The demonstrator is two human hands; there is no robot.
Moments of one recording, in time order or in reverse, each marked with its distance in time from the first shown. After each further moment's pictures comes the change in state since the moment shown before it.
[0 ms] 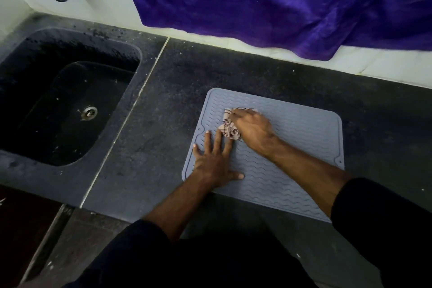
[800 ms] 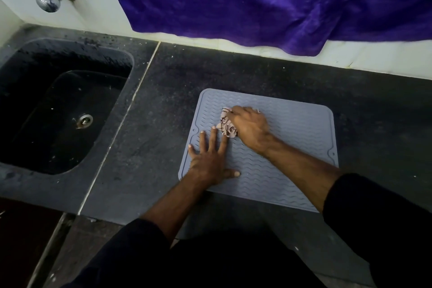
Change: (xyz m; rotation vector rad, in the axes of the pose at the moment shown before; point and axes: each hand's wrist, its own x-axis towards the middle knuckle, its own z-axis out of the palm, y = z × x) left_hand -0.006 0.002 -0.007 0.034 -0.021 0.000; right_hand -0.010 0.000 -0.007 0.093 -0.006 0.095
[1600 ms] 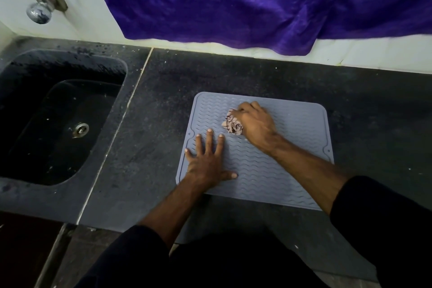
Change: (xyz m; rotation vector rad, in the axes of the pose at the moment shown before) left_hand 0.004 0.002 0.004 -0.009 0.021 -0.002; right_hand -0.003 0.028 0.003 0.030 0.026 0.059
